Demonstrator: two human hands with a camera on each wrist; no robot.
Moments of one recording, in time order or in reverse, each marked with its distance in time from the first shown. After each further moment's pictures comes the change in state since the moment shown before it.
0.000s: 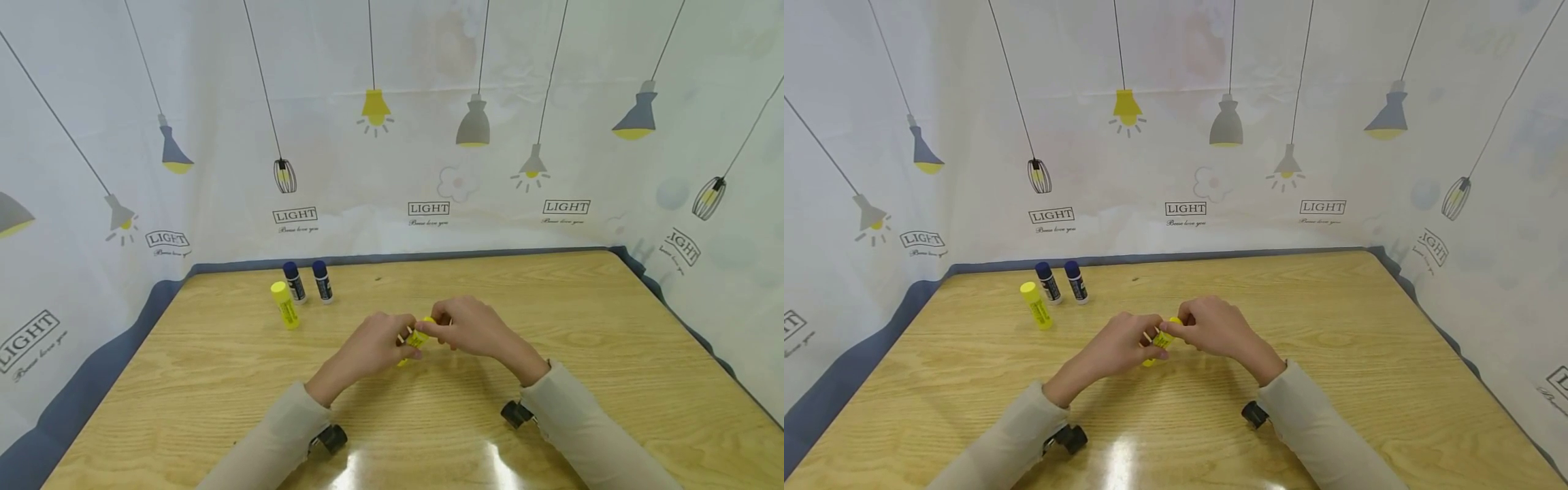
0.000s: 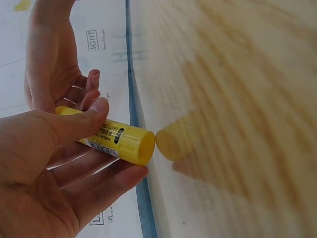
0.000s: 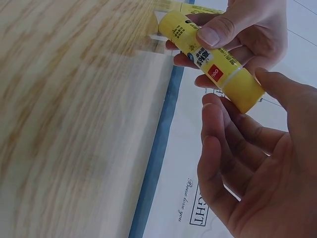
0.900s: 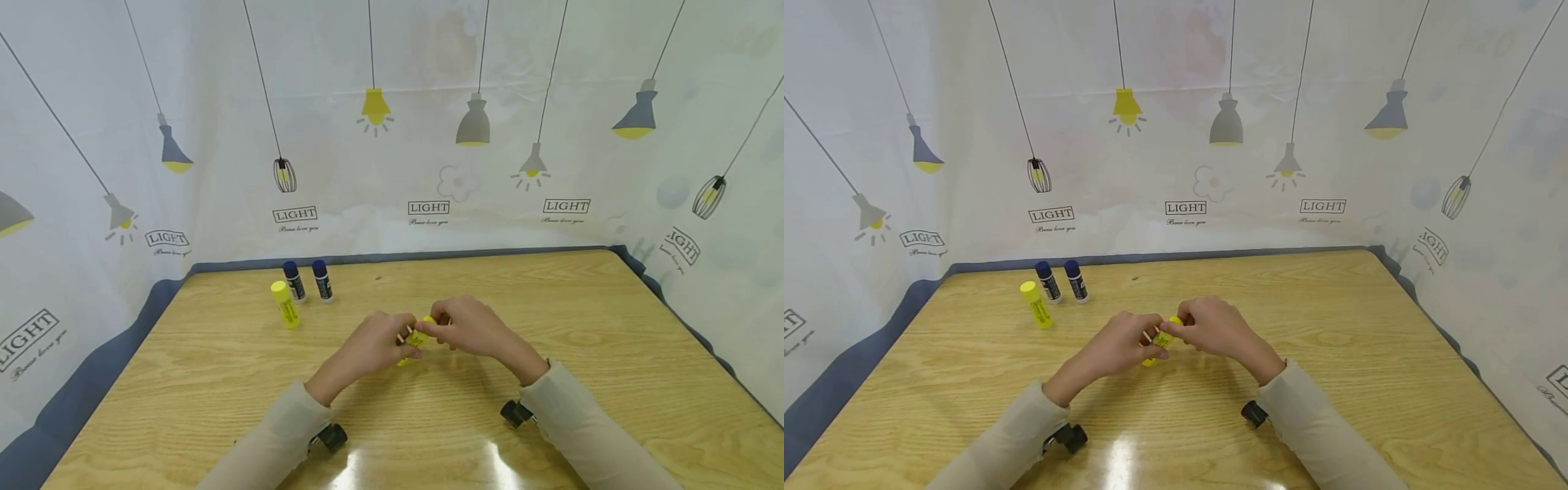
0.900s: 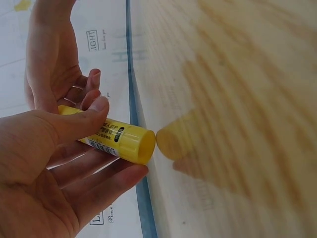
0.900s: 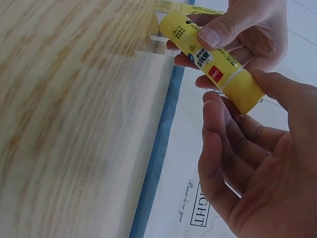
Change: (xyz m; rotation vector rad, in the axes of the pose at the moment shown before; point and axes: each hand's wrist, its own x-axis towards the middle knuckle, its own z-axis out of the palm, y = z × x) left_hand 0.001 -0.002 0.001 -0.039 -0.010 -0.007; right_hand 0.000 0.000 0.001 0.026 -0.015 -0.004
